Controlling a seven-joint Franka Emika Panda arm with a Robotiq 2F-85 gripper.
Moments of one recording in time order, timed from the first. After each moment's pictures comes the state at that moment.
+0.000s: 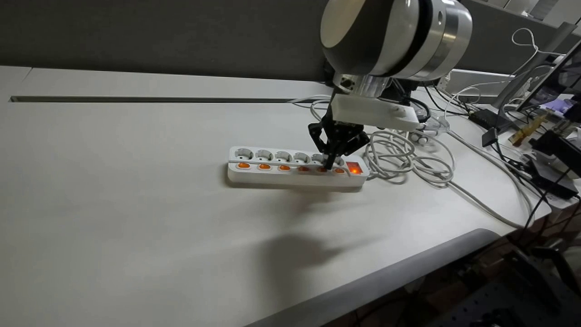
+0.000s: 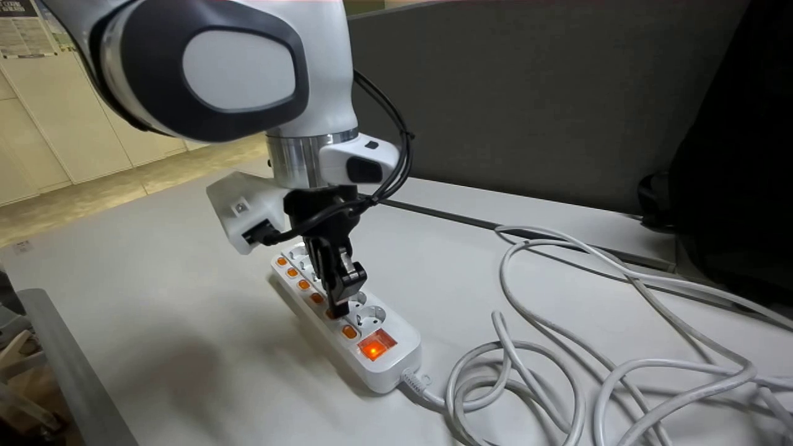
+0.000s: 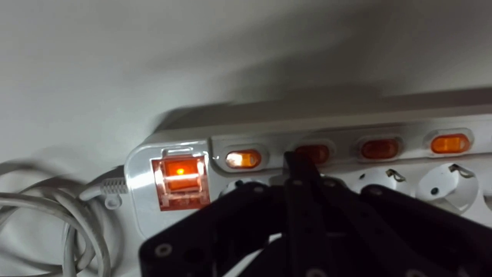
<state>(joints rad) -0.01 0.39 -0.05 -2.38 0.09 2.71 0.21</state>
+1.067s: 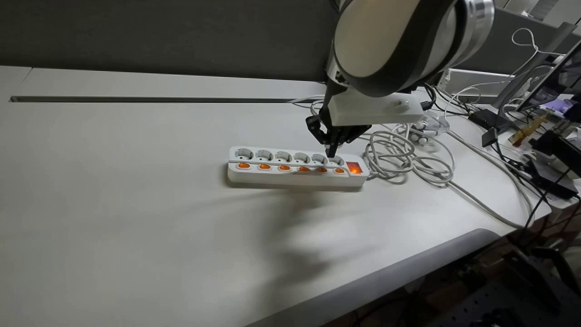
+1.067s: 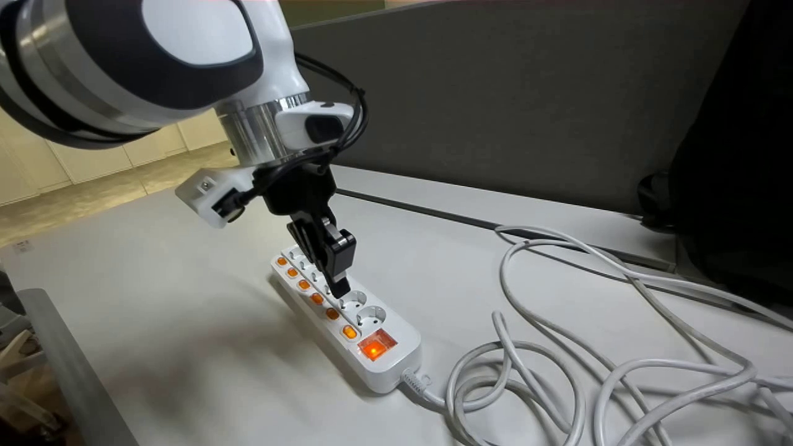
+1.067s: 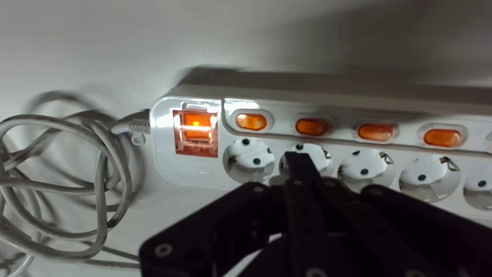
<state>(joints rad) 0.22 0.31 -0.25 -2.47 -0.24 2.82 0.44</state>
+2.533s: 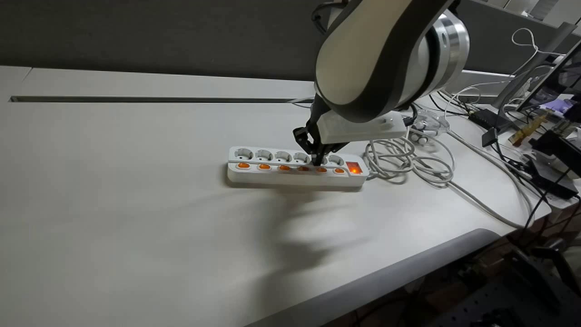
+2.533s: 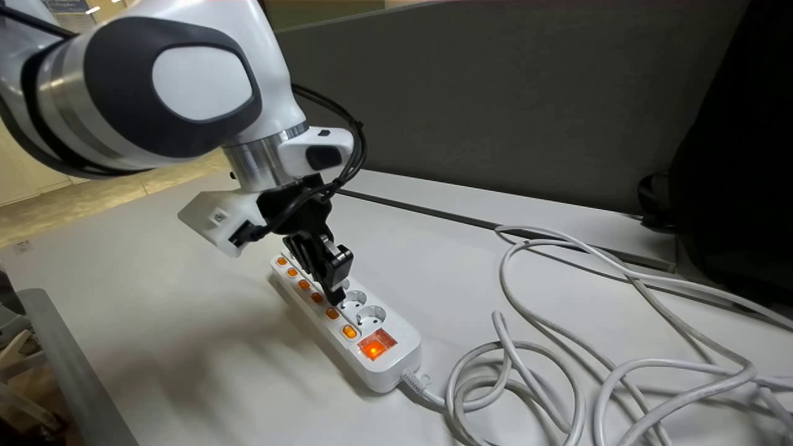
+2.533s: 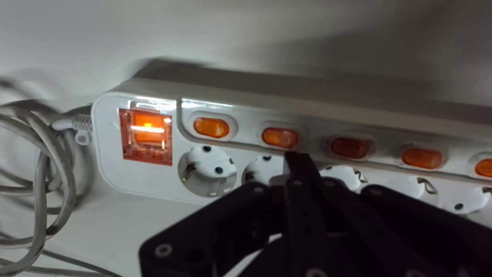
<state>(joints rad) 0.22 0.39 -0.21 -2.46 -0.17 2.94 0.35</state>
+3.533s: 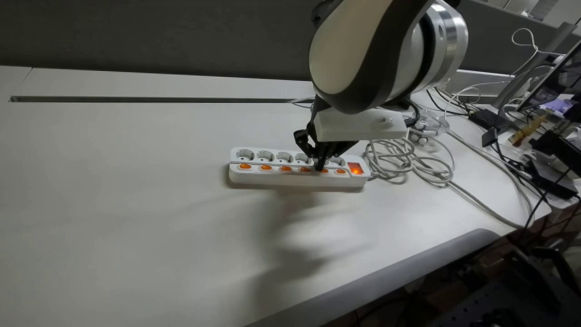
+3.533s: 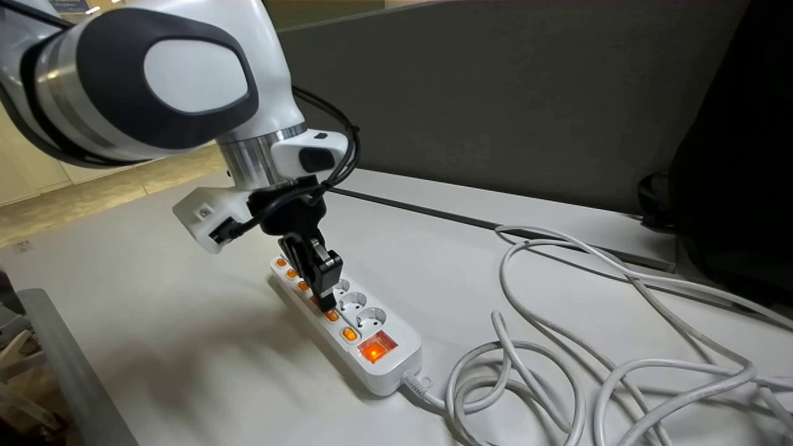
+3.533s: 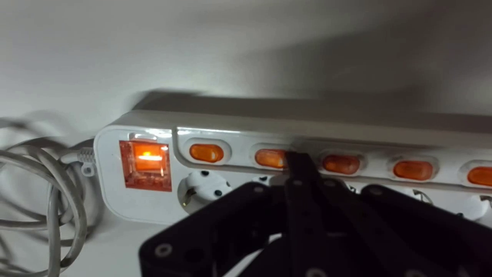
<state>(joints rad) 0.24 0.38 -0.22 -2.46 -0.12 2.85 0.38</state>
